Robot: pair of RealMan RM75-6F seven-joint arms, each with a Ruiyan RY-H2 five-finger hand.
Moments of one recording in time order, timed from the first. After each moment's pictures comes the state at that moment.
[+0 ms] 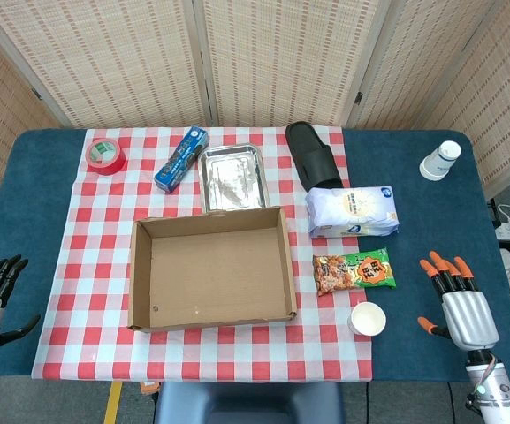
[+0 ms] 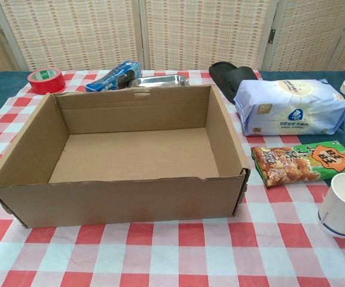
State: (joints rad) left arm -0.12 -1.11 -0.02 -1.47 1.56 1.50 -0.18; right arm 0.10 -1.30 0.03 -1.45 -1.54 1.45 -0.07
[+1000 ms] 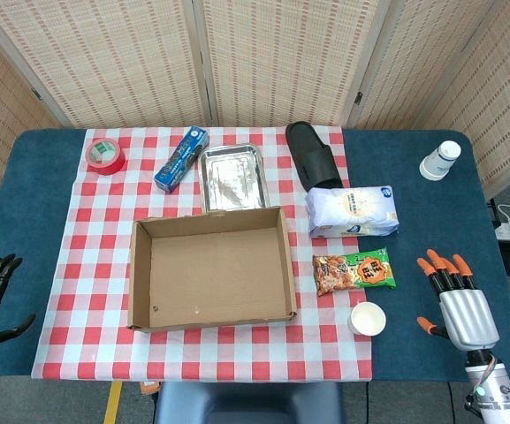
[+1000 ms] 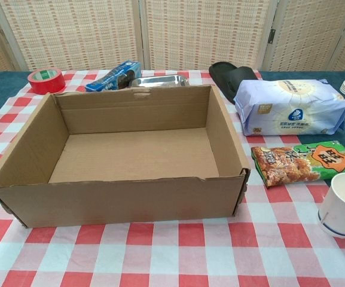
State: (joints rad) left arm -0.12 -1.10 -0.03 -1.46 1.55 1.50 -0.22; right arm 0.11 -1.21 0.03 -1.63 -1.52 1.43 -0.20
